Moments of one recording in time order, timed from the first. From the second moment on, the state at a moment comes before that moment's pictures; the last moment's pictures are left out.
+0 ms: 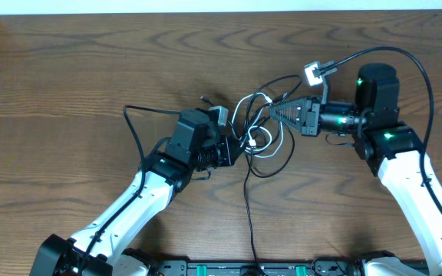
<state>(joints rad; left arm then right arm) -0.47 1.37 0.70 -0.10 0.48 -0.66 0.18 1.34 0.97 -0.18 -1.07 0.49</state>
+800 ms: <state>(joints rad) -0.29 1.37 0.70 -0.48 -0.02 -0.64 -0.23 1.33 0.97 -0.33 -1.24 0.49</state>
